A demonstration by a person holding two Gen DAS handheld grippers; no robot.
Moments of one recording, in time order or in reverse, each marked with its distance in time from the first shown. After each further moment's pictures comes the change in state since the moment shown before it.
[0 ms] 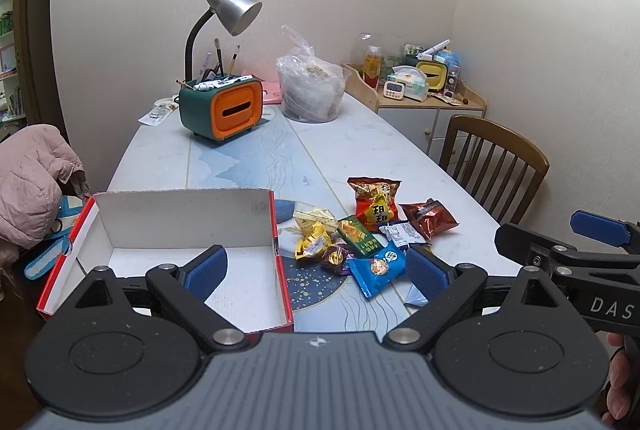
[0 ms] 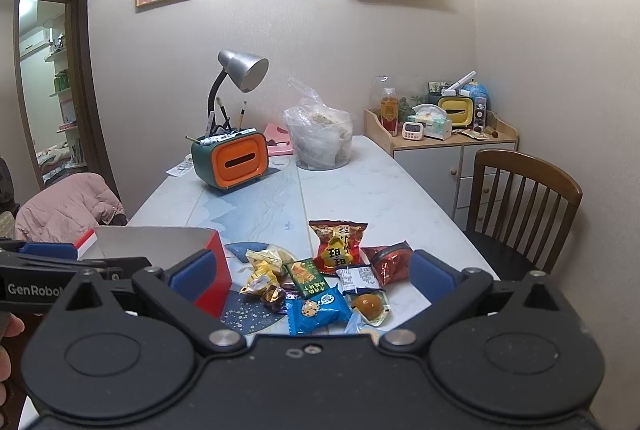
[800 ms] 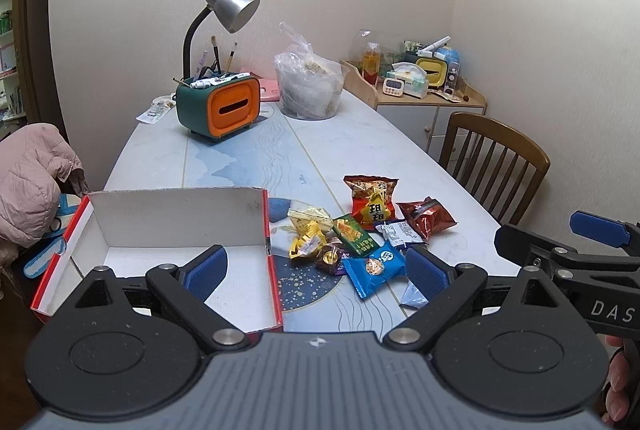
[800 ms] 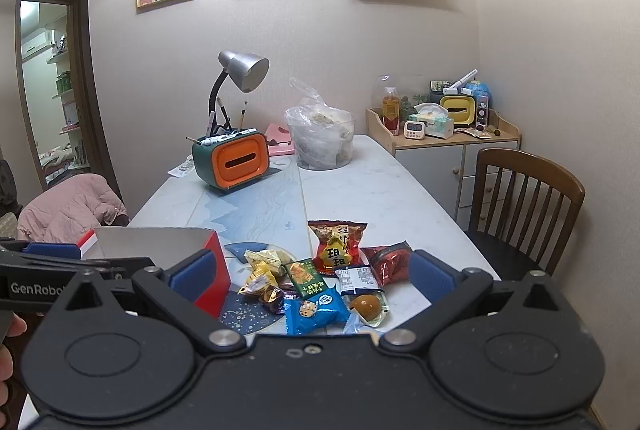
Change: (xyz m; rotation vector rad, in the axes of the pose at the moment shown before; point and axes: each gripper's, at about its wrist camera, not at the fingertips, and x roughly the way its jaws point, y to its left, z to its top) left arm 0.009 -0.006 0.001 -0.004 0.012 0.004; right arm 0.001 -0.007 0.000 0.004 0.005 0.011
